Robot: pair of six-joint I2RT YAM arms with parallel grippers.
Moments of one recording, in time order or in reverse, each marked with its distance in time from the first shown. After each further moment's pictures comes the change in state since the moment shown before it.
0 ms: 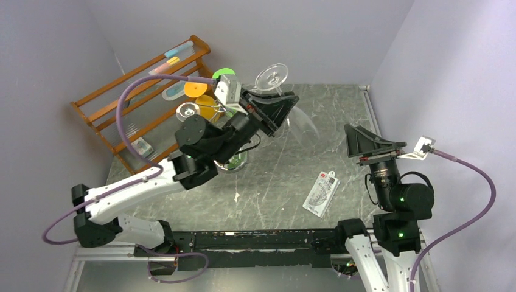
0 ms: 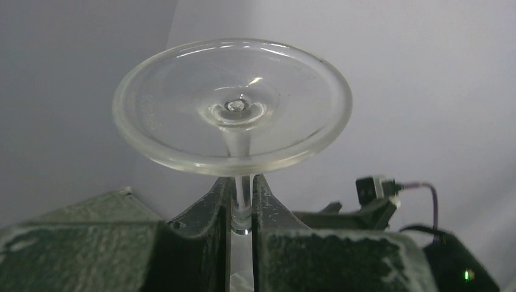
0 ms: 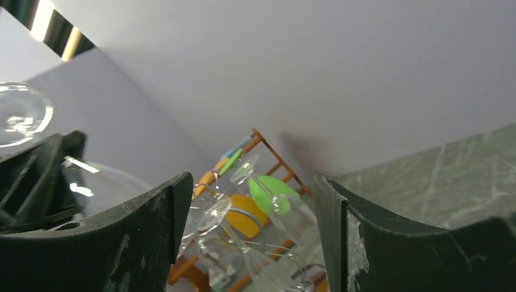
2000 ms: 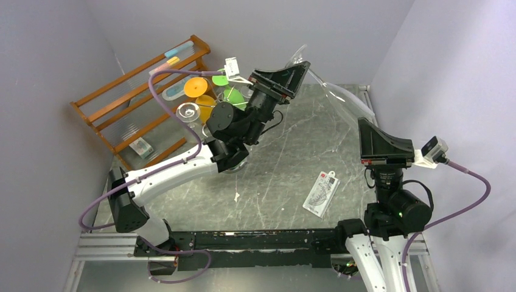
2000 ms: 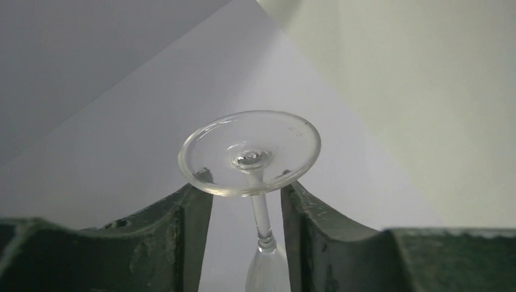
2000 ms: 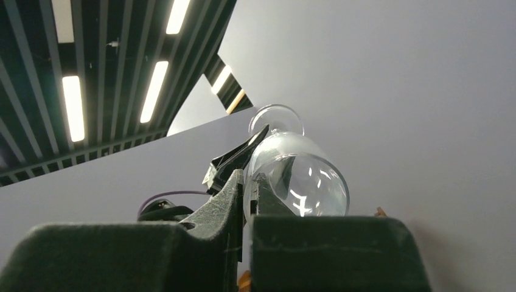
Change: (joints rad) left arm 0.088 0.223 0.132 0.199 -0.150 -0.542; right arm 0.001 0.060 -0.134 0.682 -0.090 0.239
